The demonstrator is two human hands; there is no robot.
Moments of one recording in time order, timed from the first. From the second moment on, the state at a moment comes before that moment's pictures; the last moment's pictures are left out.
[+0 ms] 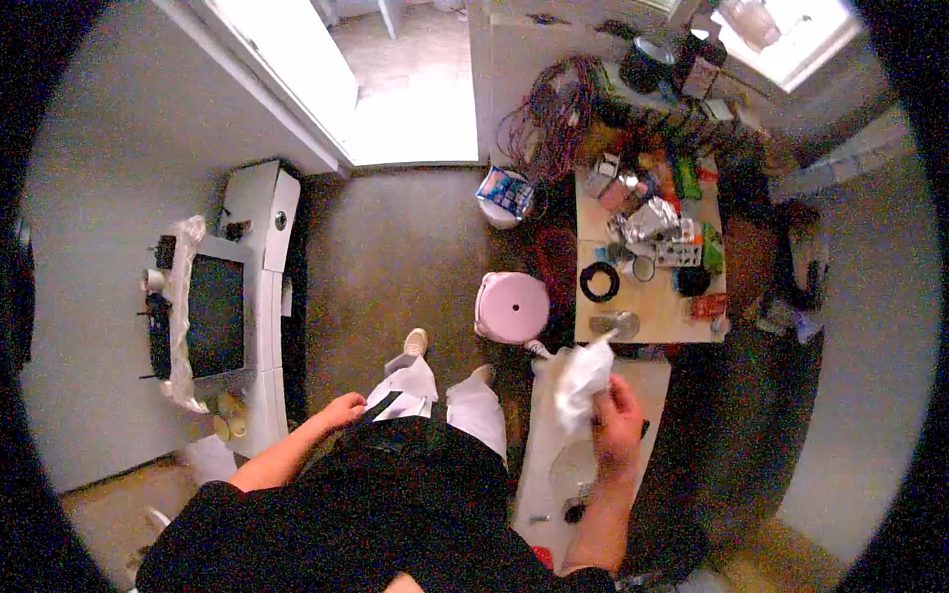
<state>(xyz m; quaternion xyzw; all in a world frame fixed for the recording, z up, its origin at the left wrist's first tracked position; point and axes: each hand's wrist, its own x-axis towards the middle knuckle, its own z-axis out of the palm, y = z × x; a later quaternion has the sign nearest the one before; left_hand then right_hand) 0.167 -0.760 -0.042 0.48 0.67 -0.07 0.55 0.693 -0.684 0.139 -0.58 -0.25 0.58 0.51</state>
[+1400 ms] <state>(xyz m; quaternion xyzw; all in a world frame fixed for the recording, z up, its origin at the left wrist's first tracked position) -0.024 -0.462 -0.064 0.21 0.71 0.27 0.62 0.264 -0.211 0.378 0.25 -0.54 0.74 0.33</state>
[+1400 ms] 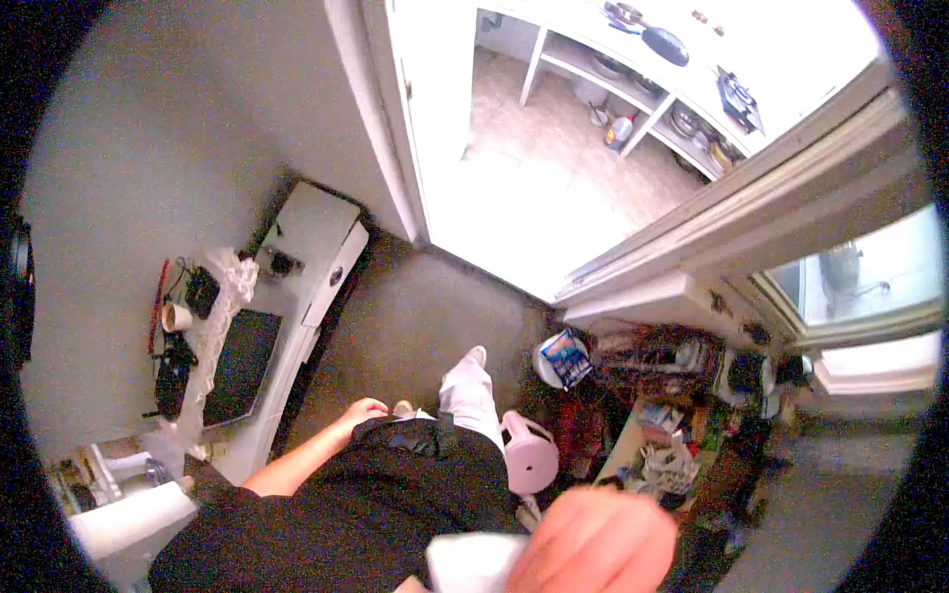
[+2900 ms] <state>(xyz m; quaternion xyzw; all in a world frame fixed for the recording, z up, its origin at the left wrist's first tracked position) -0.097 -0.068 -0.365 0.09 0.59 0.24 0.76 0.290 0.152 -0.498 -0.66 -0.72 0.12 -0.17</state>
